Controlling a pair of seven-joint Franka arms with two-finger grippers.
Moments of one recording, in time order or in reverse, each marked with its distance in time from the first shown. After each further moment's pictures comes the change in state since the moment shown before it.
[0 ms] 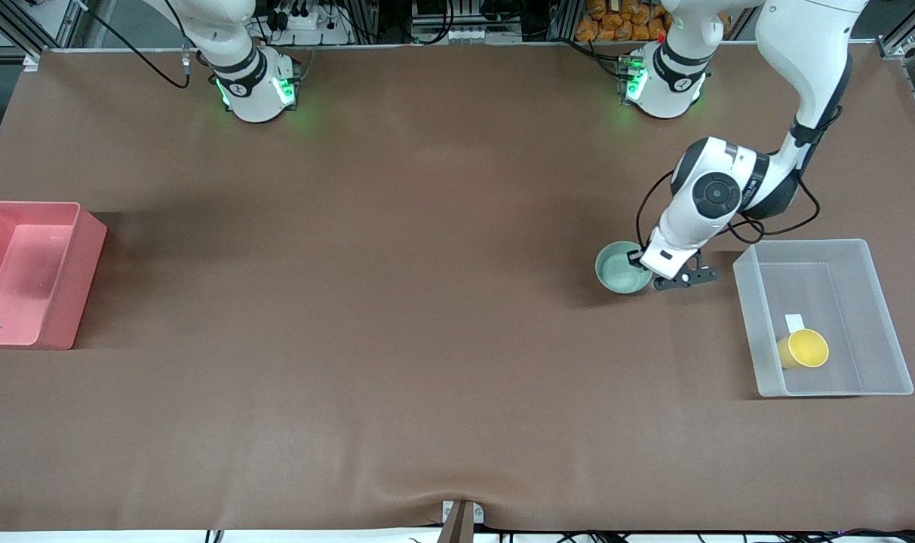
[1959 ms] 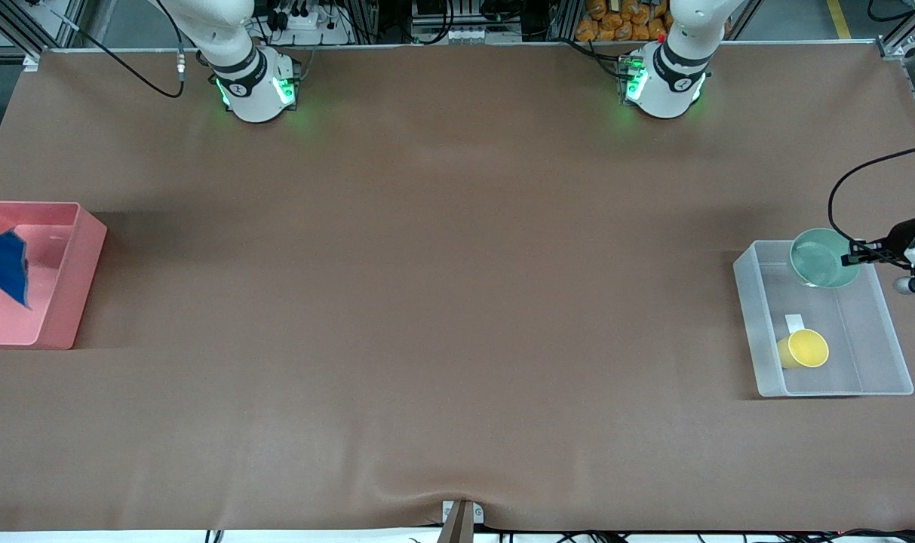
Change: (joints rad) left arm 0.585 0.034 0.012 0.406 -0.162 -0.431 0.960; right arm -0.090 0.109 -0.010 -0.003 0.081 -0.159 0.001
